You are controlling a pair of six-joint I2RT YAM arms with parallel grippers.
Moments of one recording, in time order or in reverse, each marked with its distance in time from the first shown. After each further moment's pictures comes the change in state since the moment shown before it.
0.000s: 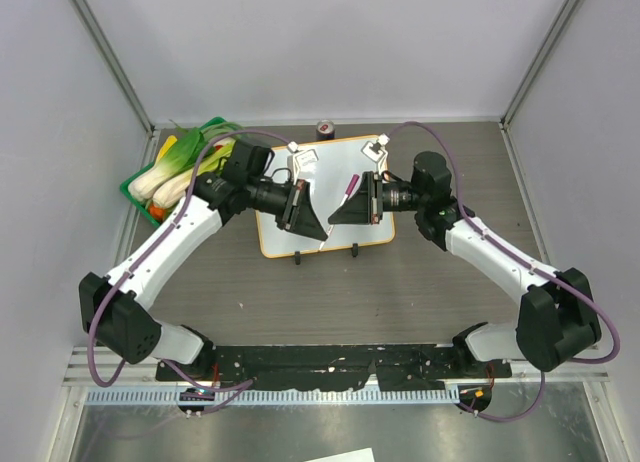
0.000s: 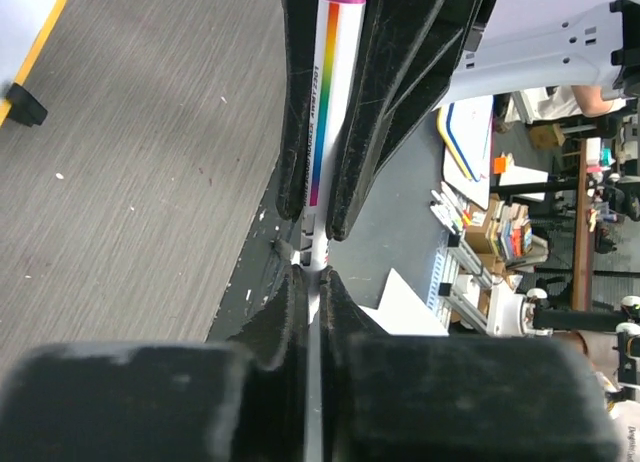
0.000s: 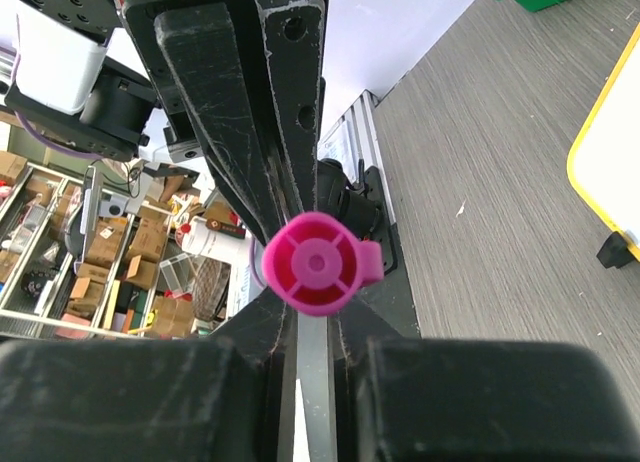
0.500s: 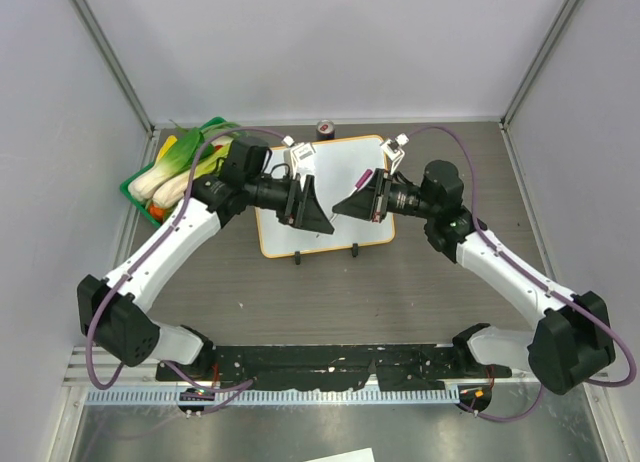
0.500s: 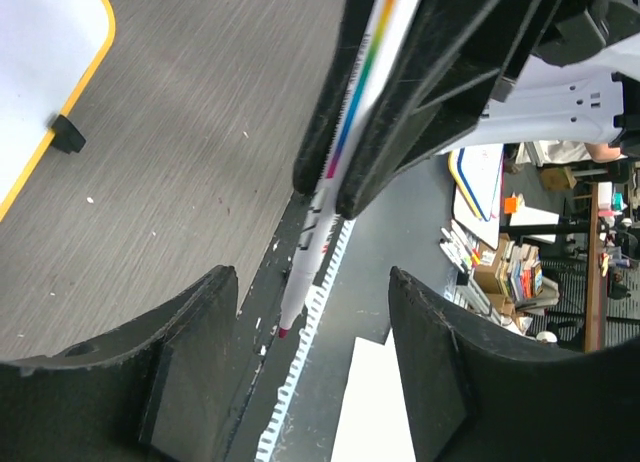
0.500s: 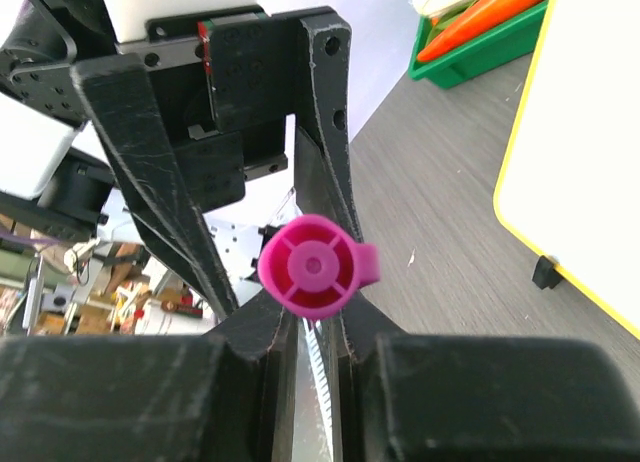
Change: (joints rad) left arm 0.006 -0.026 -0.023 0.093 -0.077 -0.084; right arm 0.004 -0.103 -0.053 -0.021 0.236 -0.001
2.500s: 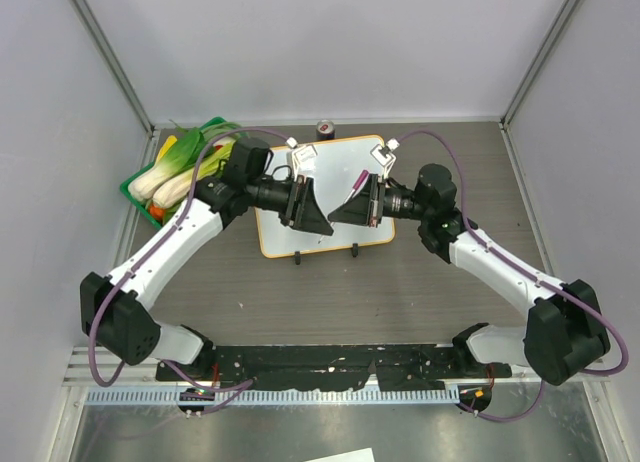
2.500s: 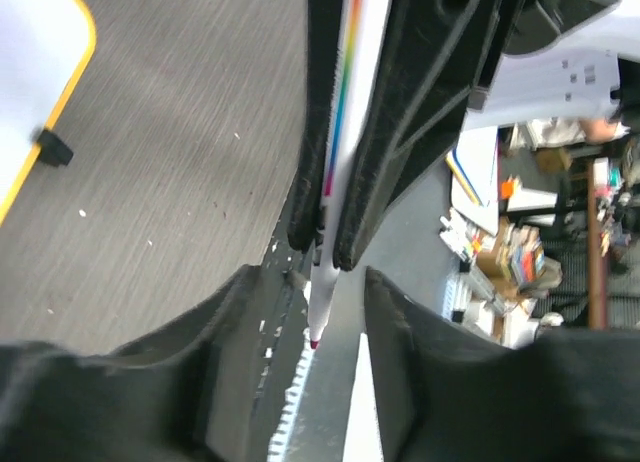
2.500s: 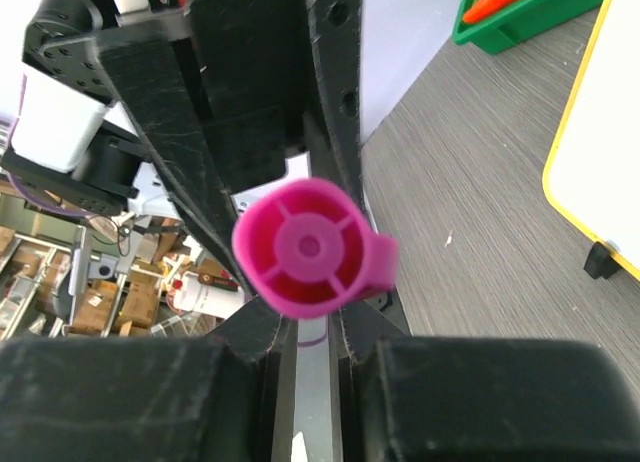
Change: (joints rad) left arm 0.000 0.023 -0.023 0.065 0.068 0.025; right arm 0.013 0.031 -0.047 0.146 -0.060 0.116
